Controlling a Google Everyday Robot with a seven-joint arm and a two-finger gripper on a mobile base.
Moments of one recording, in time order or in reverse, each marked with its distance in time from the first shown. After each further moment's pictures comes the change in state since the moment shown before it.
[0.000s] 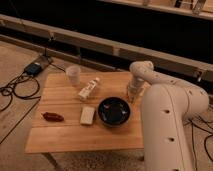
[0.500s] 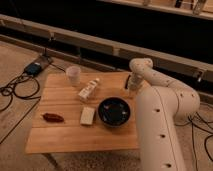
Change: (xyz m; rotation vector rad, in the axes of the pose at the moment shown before) arm -0.029 -0.004 -0.002 -0.013 -0.017 -0.012
